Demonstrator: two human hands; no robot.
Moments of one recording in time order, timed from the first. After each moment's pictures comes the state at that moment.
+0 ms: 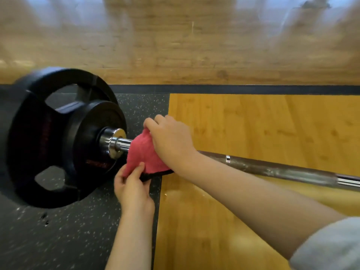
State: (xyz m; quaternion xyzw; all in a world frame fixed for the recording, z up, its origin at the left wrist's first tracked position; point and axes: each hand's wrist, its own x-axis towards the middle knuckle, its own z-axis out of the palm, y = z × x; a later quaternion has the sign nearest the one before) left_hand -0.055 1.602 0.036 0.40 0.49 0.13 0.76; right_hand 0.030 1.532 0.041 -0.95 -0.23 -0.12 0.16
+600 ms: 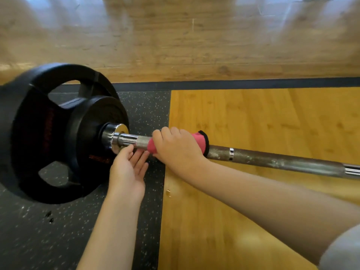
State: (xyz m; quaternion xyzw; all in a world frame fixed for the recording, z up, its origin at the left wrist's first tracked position) left_hand -0.041 1.624 0.059 0.45 0.48 0.02 0.75; right_hand 0.009 1.529 0.011 -0.94 -0.28 -0.18 0.02
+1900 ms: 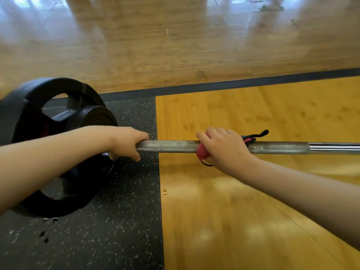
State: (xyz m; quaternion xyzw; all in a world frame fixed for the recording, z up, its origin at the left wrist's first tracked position) left_hand 0.048 1.664 0.093 0.89 -0.20 -0.41 -0.06; right_hand -0.023 1.419 0.032 -0.98 -0.19 0.01 -0.08
